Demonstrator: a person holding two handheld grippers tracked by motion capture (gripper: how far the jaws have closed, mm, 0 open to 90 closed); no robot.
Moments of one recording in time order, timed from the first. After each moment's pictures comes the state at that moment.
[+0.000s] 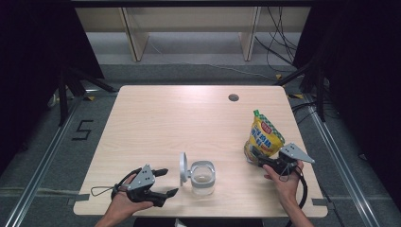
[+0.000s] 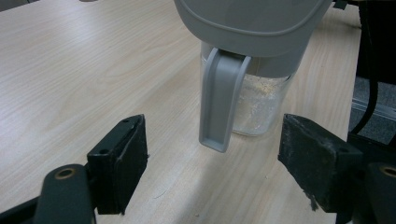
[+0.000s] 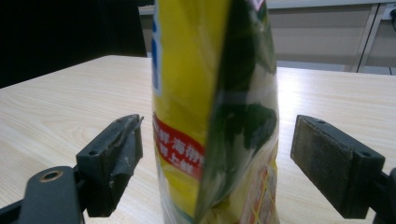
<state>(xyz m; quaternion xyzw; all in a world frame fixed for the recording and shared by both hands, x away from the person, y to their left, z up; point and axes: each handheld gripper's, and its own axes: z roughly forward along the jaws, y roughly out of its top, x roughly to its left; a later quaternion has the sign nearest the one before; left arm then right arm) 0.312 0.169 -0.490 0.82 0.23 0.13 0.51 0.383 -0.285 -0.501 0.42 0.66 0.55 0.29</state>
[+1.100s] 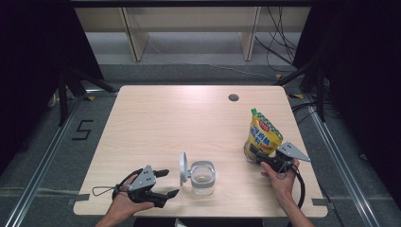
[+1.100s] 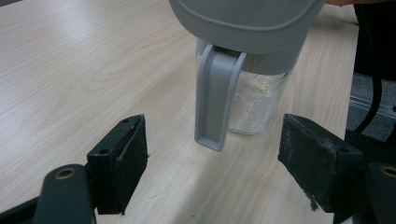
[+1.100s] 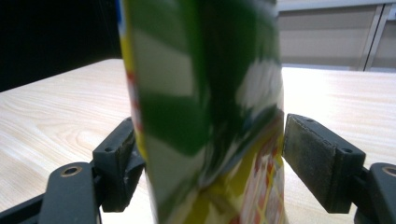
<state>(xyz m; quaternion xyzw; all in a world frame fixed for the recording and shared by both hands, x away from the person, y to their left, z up) 0.310 0.166 -0.492 0.82 0.24 0.13 0.51 0.396 -0.281 -0.515 0.42 0.65 0.56 0.28</state>
